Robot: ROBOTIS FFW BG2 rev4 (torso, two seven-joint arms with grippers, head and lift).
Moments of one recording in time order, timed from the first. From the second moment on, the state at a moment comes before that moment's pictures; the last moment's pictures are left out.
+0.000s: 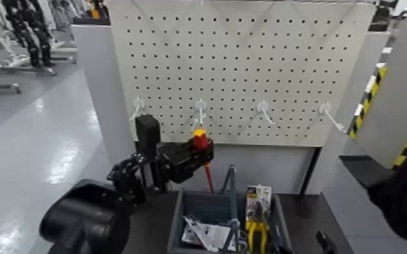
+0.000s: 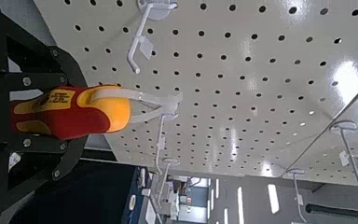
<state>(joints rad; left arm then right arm) -0.31 0.18 -0.32 -1.57 0.36 0.25 -0.57 0.35 -0.02 0.09 -1.61 -0.10 -0.38 -0.08</state>
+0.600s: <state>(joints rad) -0.22 0.18 -0.26 -1.58 0.51 0.34 -0.56 0.35 -0.02 0.09 -1.61 -0.10 -0.37 -0.08</state>
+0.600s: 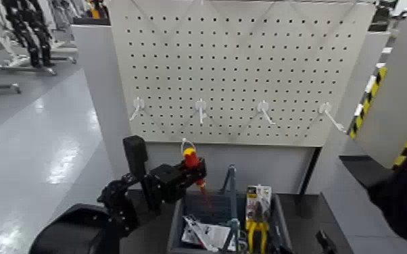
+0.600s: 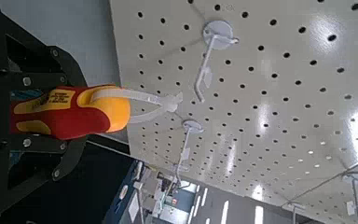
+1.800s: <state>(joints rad) -0.25 0.18 -0.39 -1.33 0.70 0.33 -0.50 0.35 -0.02 0.09 -1.61 -0.10 -0.38 -0.08</state>
